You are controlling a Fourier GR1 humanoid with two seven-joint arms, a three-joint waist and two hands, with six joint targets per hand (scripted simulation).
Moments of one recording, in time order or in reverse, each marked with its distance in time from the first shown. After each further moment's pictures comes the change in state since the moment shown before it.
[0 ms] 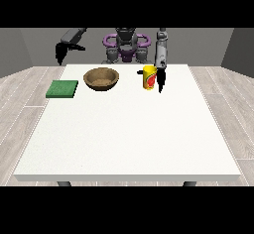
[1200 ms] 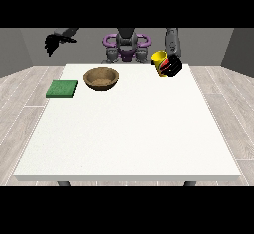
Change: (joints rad) left arm -0.115 0.214 -0.157 0.089 -0.343 0.328 0.244; right arm -0.003 -0.101 -0.076 0.186 -0.038 0.074 0.047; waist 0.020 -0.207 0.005
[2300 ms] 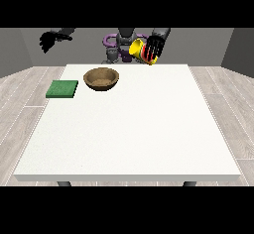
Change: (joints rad) left arm -0.314 0.001 -0.349 0.014 -0.616 0.055 0.722; right arm -0.037 -0.041 -0.027 0.160 -0.011 0.059 -0.027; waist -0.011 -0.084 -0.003
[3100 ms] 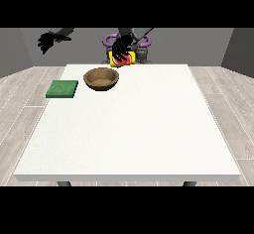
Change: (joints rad) left arm -0.177 -0.167 -0.456 0.112 -0.572 -0.304 0.231; right arm -0.029 -0.017 -0.005 0.090 0.005 0.041 -0.049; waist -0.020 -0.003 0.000
